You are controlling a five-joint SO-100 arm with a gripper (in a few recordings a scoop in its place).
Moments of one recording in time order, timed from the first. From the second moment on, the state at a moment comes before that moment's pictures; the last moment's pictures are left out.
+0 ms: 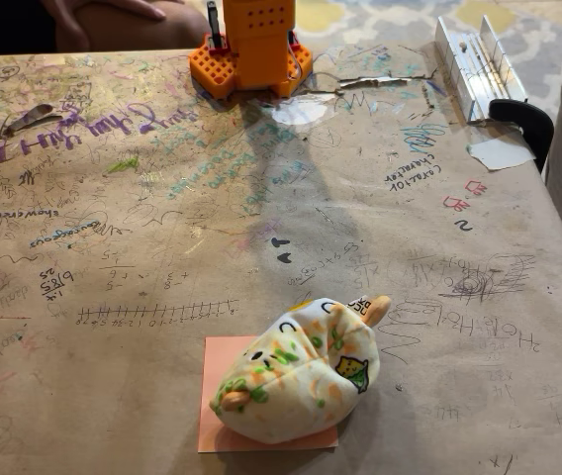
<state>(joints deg) -19.1 149.8 126.8 59.0 -21.1</state>
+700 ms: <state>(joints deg) -8.7 188.7 177.4 53.4 -5.8</state>
